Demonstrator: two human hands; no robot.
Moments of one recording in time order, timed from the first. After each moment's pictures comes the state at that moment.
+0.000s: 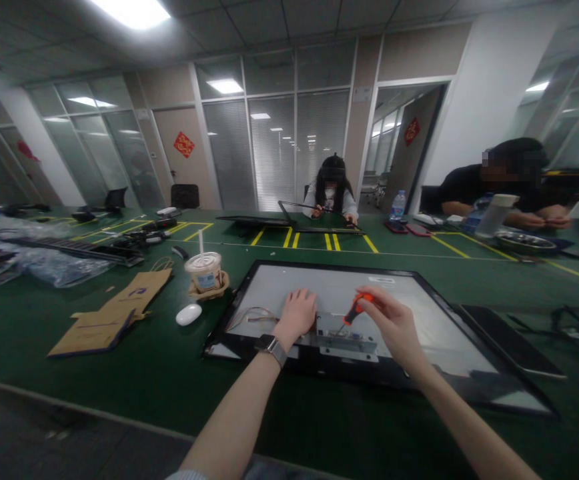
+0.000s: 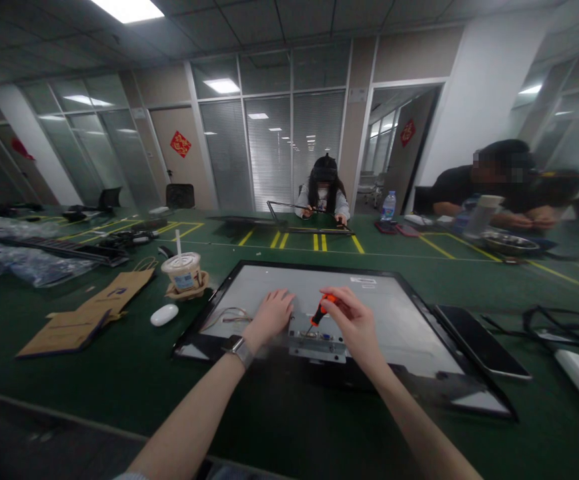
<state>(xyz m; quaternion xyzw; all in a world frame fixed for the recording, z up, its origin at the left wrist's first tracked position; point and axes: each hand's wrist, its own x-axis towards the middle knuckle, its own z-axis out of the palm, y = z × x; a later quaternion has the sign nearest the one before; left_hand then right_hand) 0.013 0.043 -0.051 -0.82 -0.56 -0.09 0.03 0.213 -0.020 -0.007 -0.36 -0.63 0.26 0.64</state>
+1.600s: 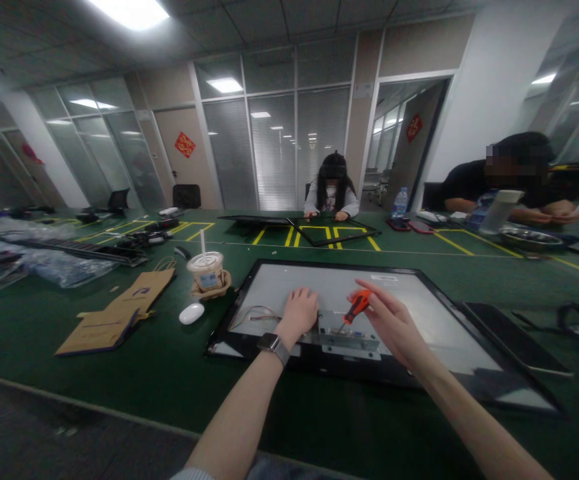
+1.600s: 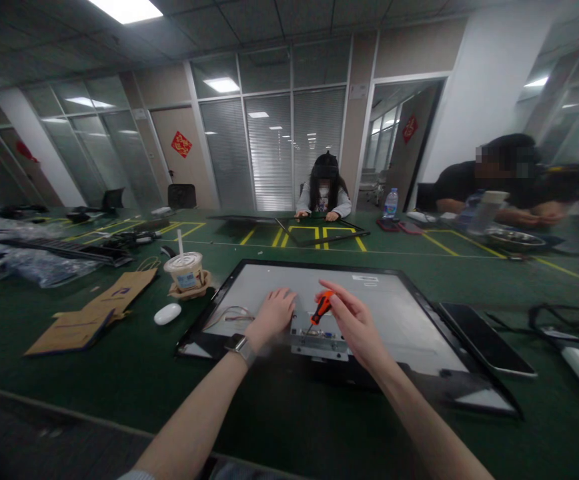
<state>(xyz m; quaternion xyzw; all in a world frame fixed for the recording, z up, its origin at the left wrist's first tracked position) 0.013 0.042 -0.052 -0.82 -0.56 -0.10 0.04 0.206 -0.023 -0.011 -0.31 -0.54 0.45 0.63</state>
